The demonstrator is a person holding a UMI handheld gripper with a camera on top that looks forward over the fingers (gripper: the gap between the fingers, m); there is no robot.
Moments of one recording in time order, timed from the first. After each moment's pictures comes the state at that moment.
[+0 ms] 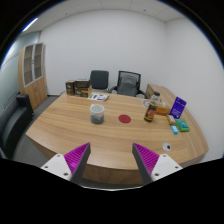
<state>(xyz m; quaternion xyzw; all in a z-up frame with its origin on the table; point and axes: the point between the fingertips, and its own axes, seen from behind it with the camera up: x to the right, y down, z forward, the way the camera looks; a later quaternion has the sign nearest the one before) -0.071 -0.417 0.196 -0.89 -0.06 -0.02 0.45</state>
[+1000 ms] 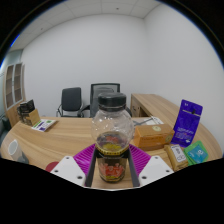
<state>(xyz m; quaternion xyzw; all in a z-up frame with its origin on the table) 0.189 0.008 0.082 -0.84 0.01 -0.01 0.55</state>
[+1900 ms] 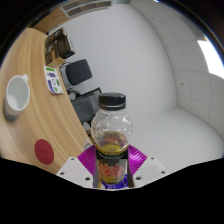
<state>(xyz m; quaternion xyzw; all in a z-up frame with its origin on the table) 0.051 -0.044 0.231 -0.66 -0.31 -0.48 0.49</state>
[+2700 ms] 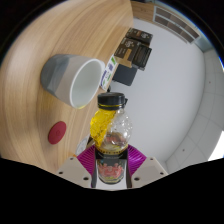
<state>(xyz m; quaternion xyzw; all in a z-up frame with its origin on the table) -0.051 -0.047 0.171 -0.48 -0.57 -0.60 0.28</state>
